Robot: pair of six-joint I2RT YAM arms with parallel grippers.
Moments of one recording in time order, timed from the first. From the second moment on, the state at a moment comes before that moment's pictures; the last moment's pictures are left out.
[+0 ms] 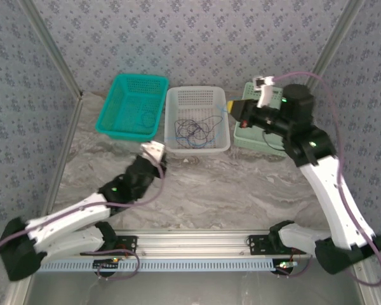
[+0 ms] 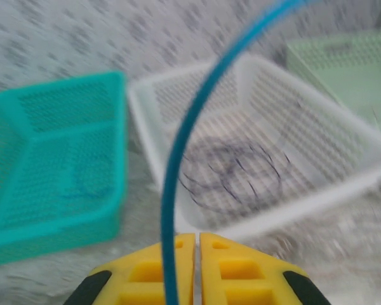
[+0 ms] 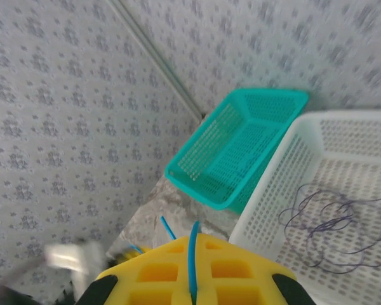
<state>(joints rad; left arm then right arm) -0.88 0.88 0.61 0.00 -0.53 -0.10 0.39 1.19 1.46 -0.53 -0.48 0.43</state>
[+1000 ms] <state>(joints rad) -0.04 1.50 1.16 -0.23 0.02 -0.17 0.56 2.57 2.52 -0.11 -0.54 0.61</state>
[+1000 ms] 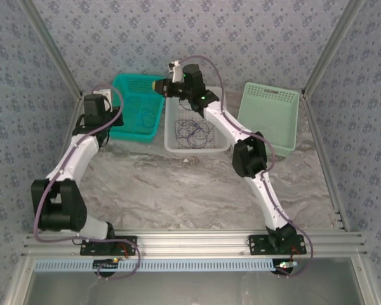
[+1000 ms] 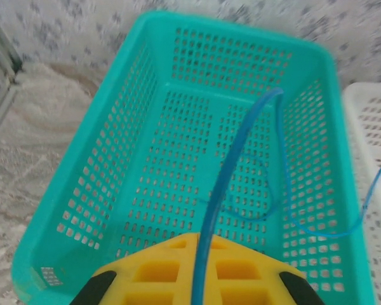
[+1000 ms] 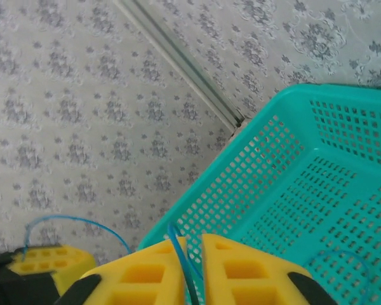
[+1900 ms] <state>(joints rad) -0.05 1.78 1.45 -0.46 0.11 -0.36 0.54 2.67 2.63 -0.05 -0.55 0.84</state>
